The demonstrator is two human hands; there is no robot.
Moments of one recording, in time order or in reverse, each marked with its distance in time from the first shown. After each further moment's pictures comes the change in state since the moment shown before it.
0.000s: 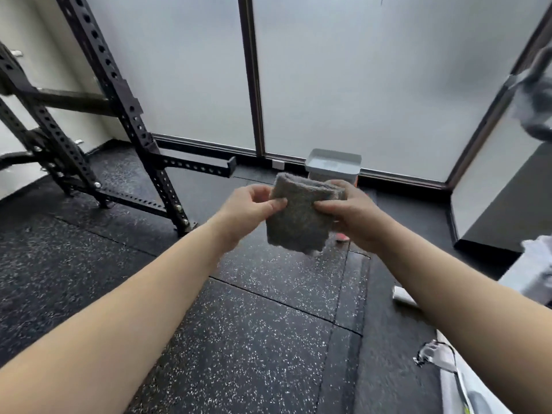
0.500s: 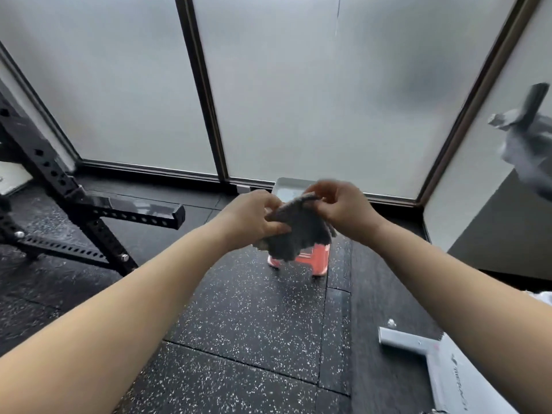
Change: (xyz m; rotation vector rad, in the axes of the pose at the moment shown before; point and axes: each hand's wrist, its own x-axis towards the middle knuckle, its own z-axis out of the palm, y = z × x) left_hand 0.282 0.048 0.040 0.642 -0.144 0.254; right_hand 0.204 -0.056 -0.141 -0.554 0.223 -0.274
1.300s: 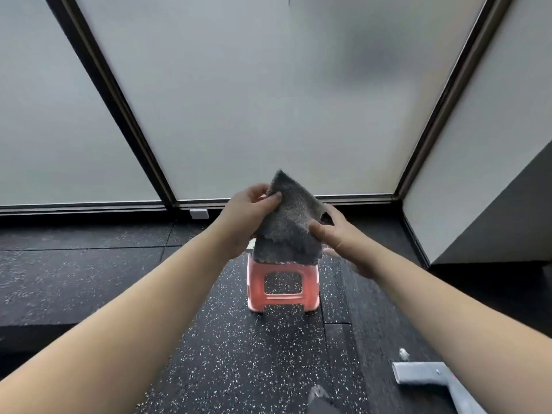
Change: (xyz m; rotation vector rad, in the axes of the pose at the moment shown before) left_hand 0.377 -0.105 -0.003 -0.962 -0.197 -0.195; right_hand 0.291 0.187 -0.011 0.416 0.019 0.564
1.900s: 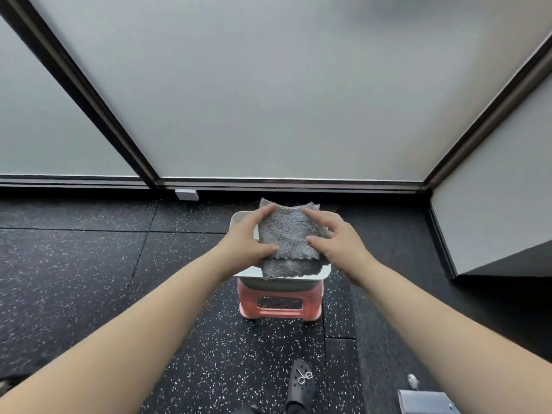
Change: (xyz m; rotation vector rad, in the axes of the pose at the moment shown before) left_hand 0.265 -0.099 -0.051 0.352 -0.073 -0.186; right_hand 0.273 0.049 -0.071 -0.145 0.125 -0.051
